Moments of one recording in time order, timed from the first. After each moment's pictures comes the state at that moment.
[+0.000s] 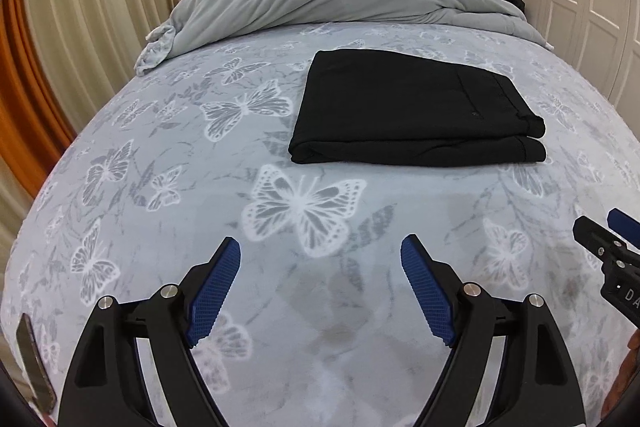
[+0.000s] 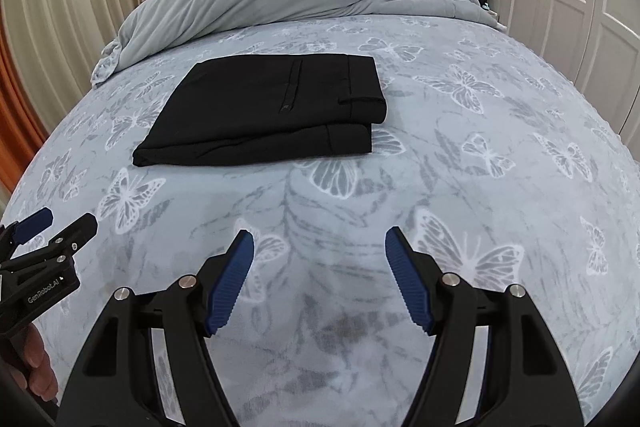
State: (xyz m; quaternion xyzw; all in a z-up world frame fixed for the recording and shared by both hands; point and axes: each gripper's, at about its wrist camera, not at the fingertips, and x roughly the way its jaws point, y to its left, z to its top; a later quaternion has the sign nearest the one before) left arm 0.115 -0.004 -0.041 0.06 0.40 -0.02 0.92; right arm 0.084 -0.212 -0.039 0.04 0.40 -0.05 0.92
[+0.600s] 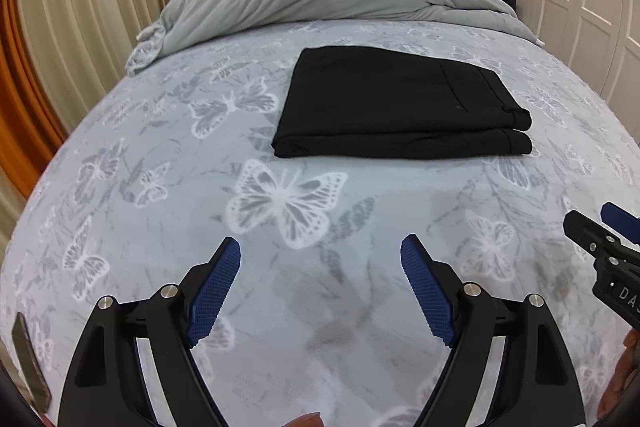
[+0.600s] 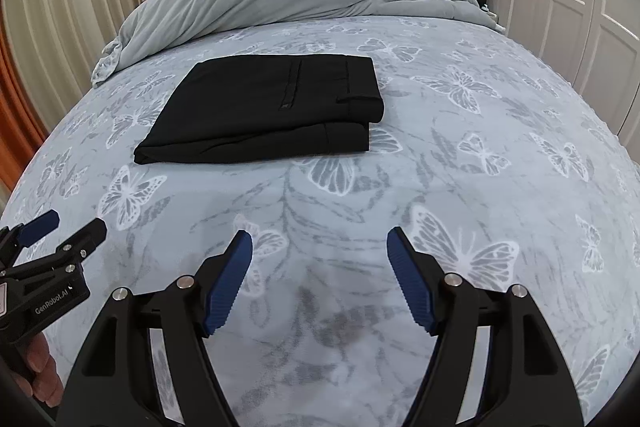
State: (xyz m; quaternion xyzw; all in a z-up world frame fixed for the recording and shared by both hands) left arm 0.109 -0.014 -0.043 0.05 0.41 -0.04 0.91; right arm 0.078 -0.209 -0.036 0.04 0.40 -0.06 0.92
